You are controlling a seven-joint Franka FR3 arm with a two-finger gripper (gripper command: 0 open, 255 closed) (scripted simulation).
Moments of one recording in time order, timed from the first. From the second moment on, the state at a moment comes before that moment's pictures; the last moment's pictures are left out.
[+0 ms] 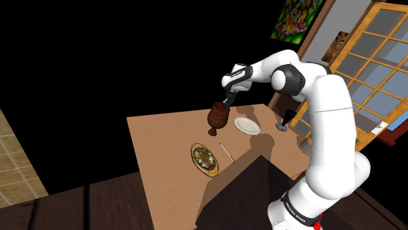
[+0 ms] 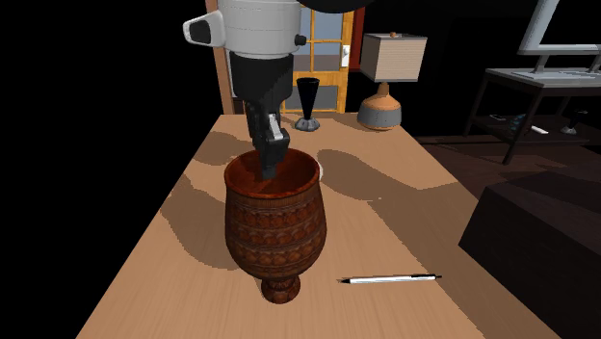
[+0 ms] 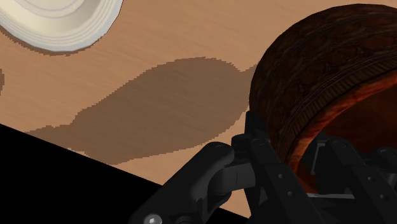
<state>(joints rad) -0.26 0.74 -0.25 -1.56 0.13 2.34 -0.61</state>
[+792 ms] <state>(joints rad) -0.25 0.65 -0.27 -1.55 0.11 2.25 -0.60</state>
